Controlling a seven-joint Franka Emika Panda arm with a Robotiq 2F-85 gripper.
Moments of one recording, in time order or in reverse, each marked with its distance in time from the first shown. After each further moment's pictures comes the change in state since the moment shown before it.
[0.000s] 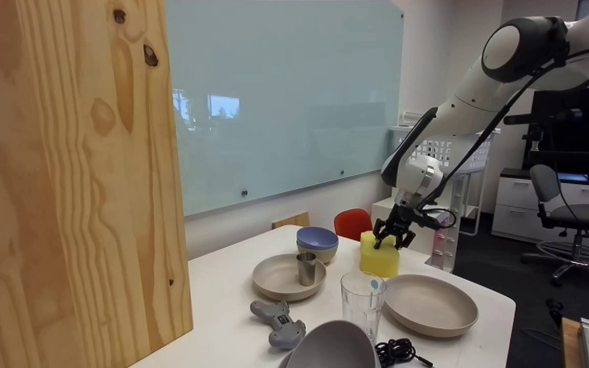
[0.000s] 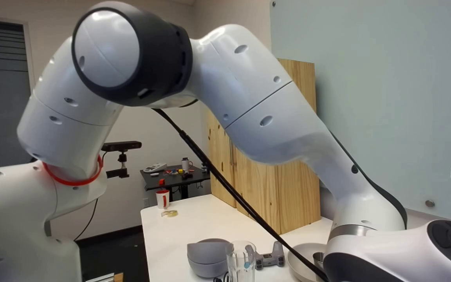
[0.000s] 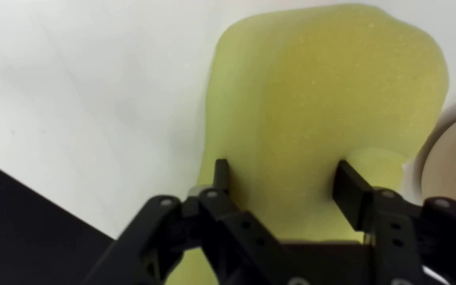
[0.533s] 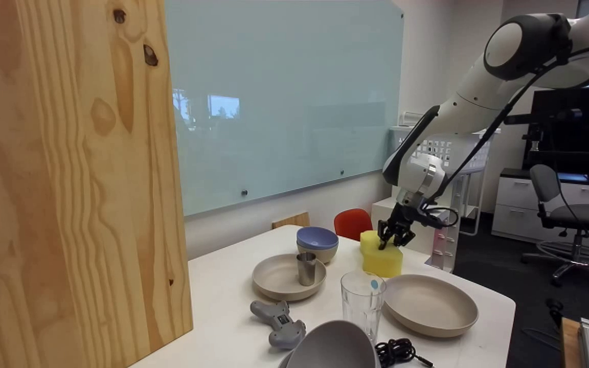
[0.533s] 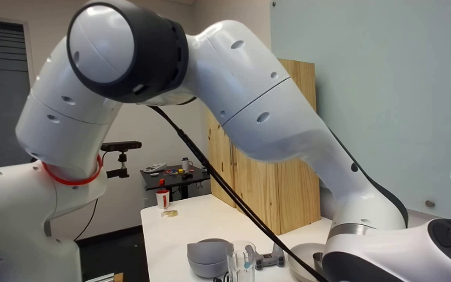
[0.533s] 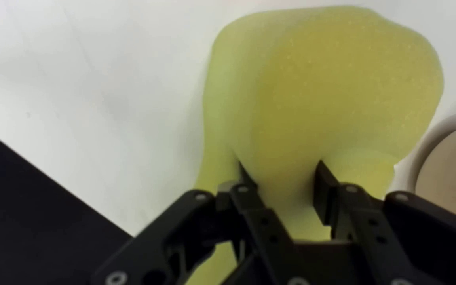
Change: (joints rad) arm -0.009 -0.013 0.000 -0.013 0.001 0.000 -0.071
